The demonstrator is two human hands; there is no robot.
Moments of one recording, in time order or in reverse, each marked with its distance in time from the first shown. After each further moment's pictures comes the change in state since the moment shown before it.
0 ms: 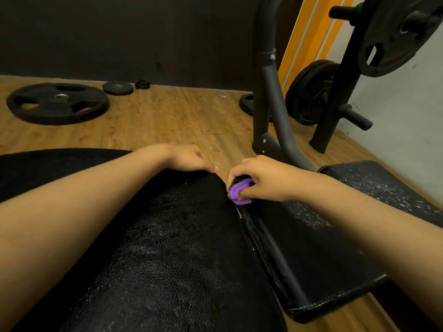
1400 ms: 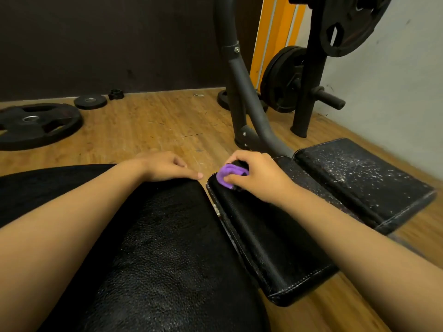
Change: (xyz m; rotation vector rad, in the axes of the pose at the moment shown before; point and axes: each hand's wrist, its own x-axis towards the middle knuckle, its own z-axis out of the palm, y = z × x) left_hand 0.012 -0.001 0.011 0.116 0.046 0.041; right_hand -0.022 0.036 0.043 0.358 0.553 0.214
